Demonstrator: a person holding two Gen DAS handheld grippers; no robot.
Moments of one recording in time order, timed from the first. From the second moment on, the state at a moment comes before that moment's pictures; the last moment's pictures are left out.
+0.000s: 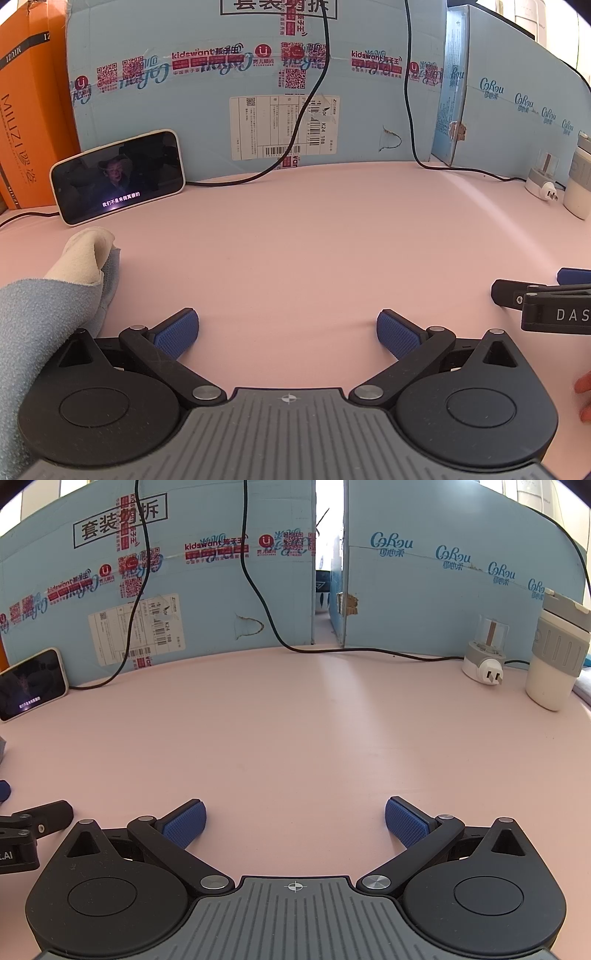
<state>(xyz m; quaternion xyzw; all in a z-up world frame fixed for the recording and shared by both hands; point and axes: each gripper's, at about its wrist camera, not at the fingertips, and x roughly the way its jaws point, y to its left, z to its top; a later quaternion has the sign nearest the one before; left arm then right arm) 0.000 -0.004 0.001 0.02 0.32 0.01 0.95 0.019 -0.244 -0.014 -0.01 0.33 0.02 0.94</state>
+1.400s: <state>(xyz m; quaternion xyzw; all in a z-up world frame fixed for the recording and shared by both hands) -0.005 -0.002 0.001 0.01 0.32 0.01 0.95 0.020 -0.243 -0.013 0.00 0.33 0.02 0.94</state>
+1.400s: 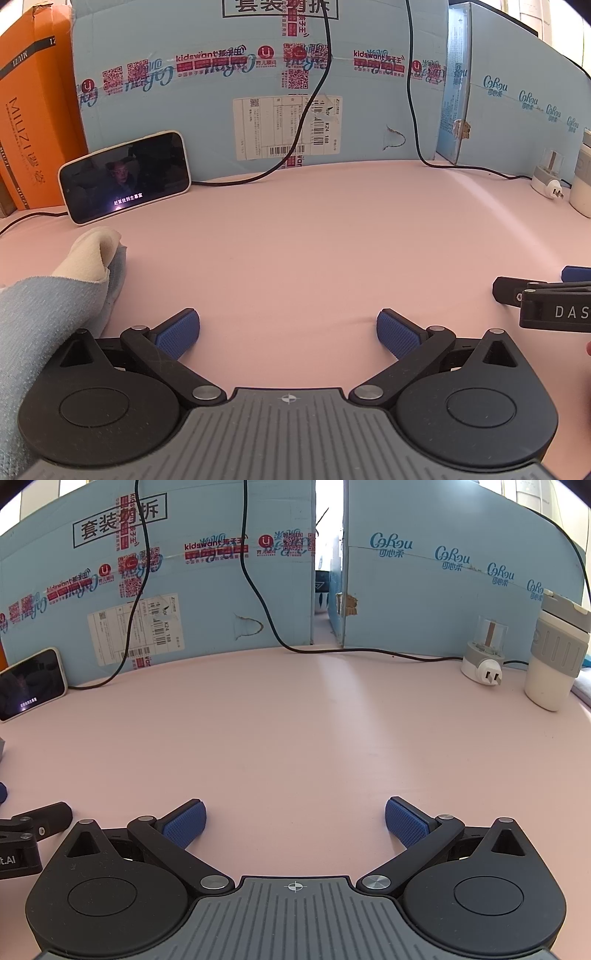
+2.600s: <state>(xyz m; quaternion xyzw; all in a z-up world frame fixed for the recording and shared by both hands) -0.101 -0.026 0.001 0.00 0.30 0.01 0.95 -0.028 -0.267 -0.004 0.01 0.34 0.02 0.94</state>
